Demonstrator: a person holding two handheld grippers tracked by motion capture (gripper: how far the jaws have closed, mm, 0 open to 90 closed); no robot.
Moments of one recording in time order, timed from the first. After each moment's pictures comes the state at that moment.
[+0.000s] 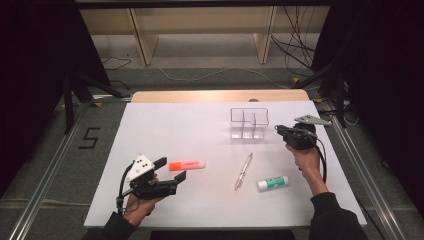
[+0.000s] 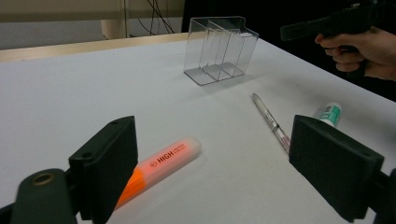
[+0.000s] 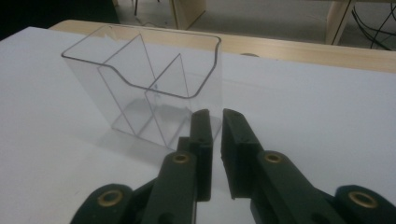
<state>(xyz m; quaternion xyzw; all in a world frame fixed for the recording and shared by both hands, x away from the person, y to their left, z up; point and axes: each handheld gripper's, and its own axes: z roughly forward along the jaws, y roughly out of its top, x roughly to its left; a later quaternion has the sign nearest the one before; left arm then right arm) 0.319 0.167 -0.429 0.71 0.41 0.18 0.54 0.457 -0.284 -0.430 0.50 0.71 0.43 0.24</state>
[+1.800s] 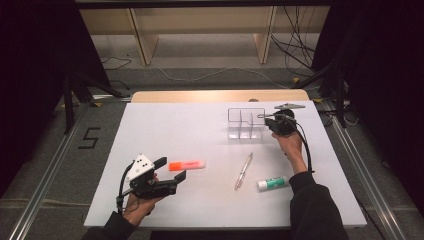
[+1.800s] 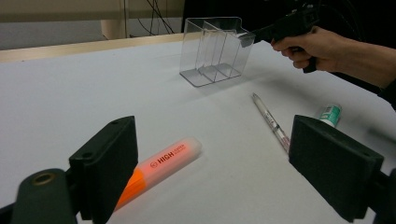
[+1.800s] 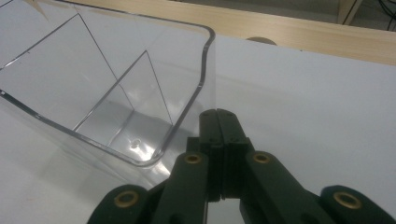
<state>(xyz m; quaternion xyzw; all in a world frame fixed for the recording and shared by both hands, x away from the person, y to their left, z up) 0.319 0.168 -0.429 0.71 0.41 0.19 0.54 0.529 -0.252 -0.452 0.50 0.75 0.38 0.21</state>
